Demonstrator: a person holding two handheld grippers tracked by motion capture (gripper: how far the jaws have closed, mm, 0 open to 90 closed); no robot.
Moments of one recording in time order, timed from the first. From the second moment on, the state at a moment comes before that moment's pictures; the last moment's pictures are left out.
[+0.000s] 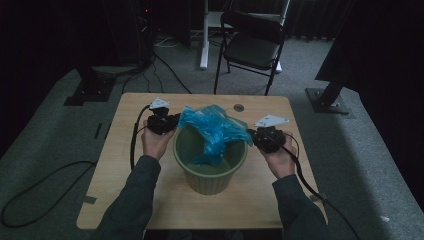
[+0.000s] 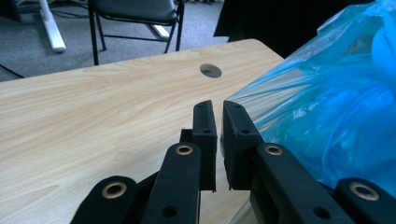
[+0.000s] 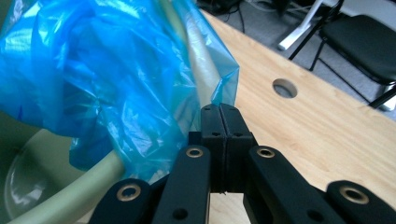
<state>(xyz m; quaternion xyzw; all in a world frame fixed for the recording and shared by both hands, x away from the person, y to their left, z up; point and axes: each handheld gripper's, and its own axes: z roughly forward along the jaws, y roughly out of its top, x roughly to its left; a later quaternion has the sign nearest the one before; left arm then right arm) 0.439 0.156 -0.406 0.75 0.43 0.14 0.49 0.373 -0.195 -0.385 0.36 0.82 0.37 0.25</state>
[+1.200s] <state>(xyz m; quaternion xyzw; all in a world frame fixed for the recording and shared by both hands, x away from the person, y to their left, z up) 0.411 0.211 -0.372 0.68 0.44 0.14 0.57 0.372 -0.195 -0.387 0.36 0.83 0.36 0.23</state>
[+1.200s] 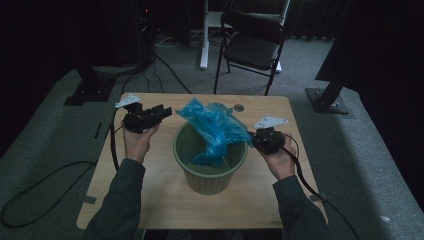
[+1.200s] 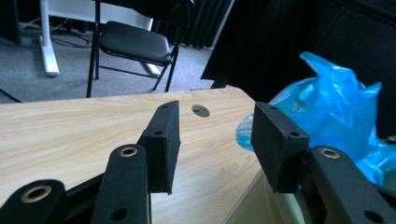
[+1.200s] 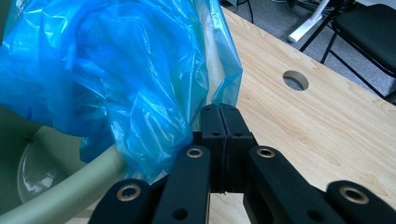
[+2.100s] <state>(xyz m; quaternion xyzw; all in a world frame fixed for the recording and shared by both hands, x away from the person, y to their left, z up) 0.393 0.161 -0.356 0.74 0.36 0.17 0.54 0.371 -0.191 -0.387 0.35 0.83 0.36 0.24</state>
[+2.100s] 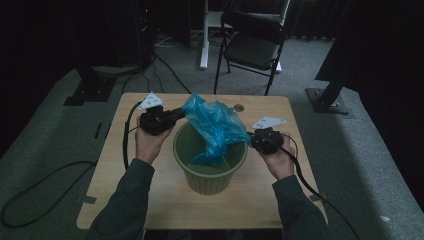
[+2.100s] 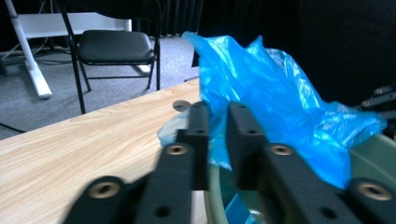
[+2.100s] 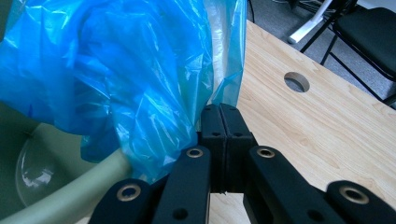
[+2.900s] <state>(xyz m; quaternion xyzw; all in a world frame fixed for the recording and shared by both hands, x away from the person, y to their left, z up) 0.316 0.190 -0.390 0.78 0.32 0.19 0.50 0.371 -0.198 -0.387 0.36 0.83 0.36 0.23</state>
